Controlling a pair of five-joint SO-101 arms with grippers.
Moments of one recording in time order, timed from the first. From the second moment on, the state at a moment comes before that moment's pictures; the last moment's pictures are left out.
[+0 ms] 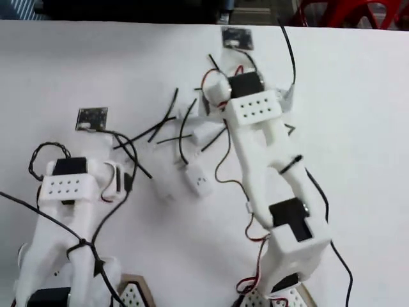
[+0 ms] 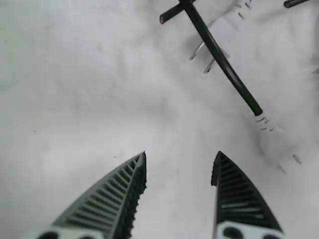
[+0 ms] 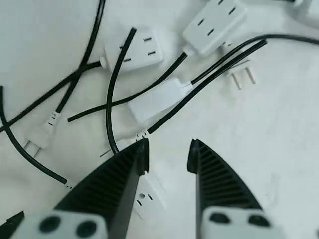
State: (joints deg) left arm -10.6 -30.6 52.8 66.0 0.4; right arm -22.1 14.7 -17.1 82.6 -16.2
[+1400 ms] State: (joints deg) left arm -10.8 -30.6 52.8 65.8 0.4; right arm -29.3 38.6 -19.3 74.3 -29.8
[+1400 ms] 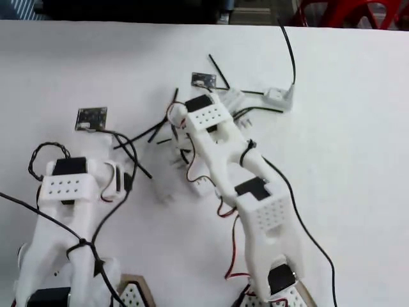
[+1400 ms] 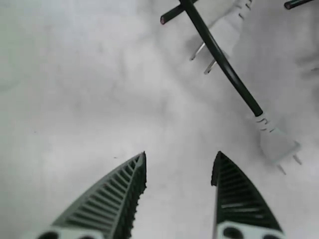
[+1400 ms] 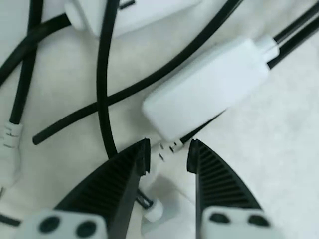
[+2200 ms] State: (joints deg) left arm -10.8 -30.6 52.8 65.0 0.4; right arm -27.1 36.2 -33.2 92.7 -24.0
